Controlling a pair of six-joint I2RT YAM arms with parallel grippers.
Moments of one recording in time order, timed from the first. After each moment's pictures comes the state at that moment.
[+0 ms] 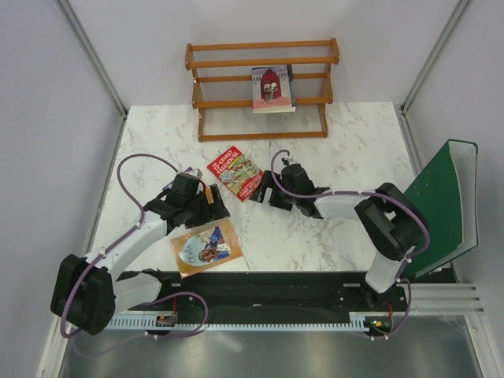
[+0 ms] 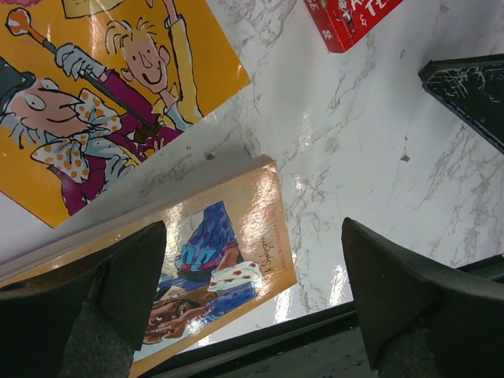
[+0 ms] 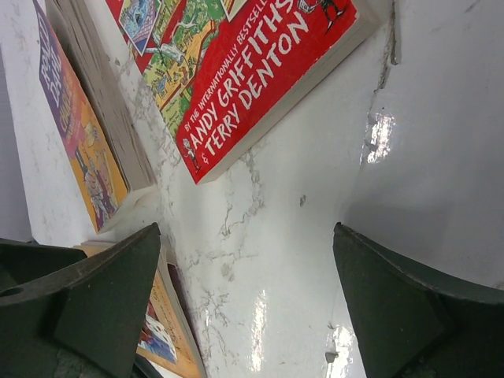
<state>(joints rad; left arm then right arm) -0.43 1.14 0.66 -0.44 0.10 -0.65 0.66 1.76 0.86 0.25 -0.13 0.85</state>
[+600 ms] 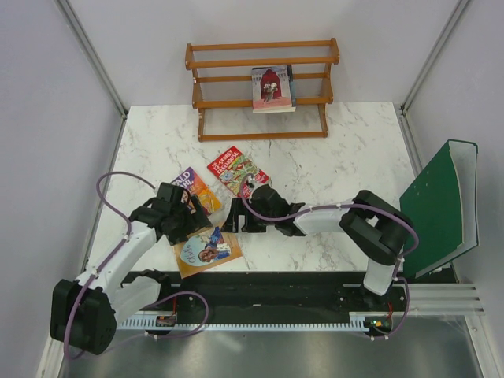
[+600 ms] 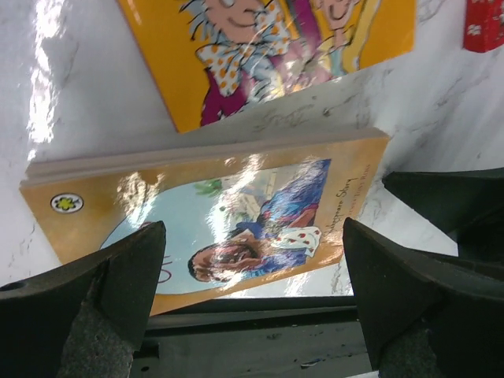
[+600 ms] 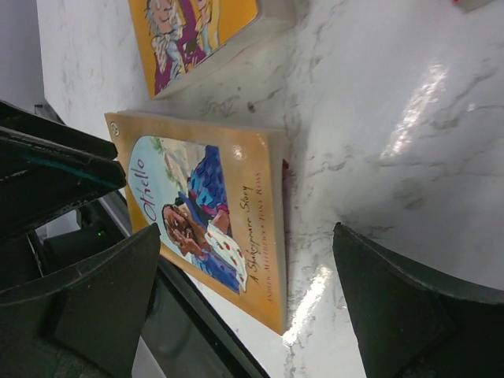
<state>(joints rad) -0.29 1.02 0.62 -0.66 0.06 -0.72 0.92 1.80 0.88 0.28 -0.21 0.87</state>
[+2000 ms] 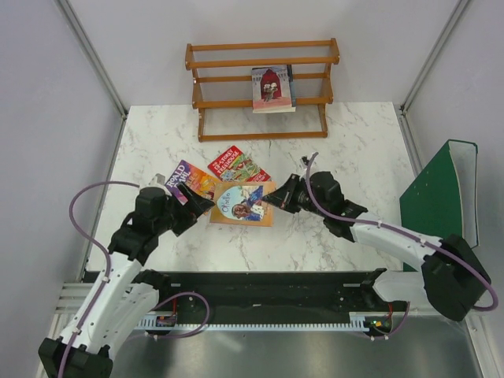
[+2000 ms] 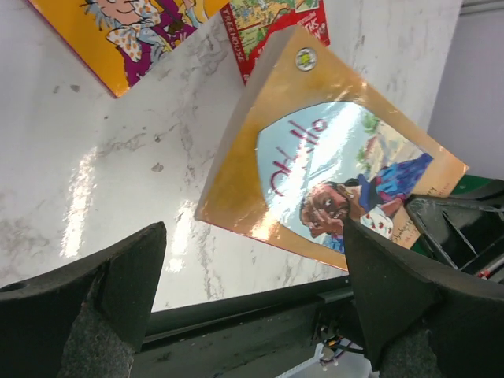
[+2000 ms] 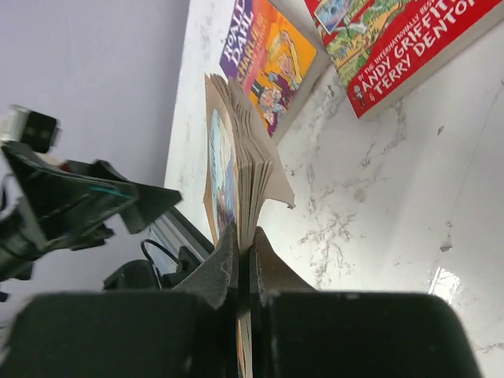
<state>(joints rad) -0.28 0.68 0.63 -0.59 0.15 -0.92 0.70 1.27 0.66 0.24 -0.22 0.97</state>
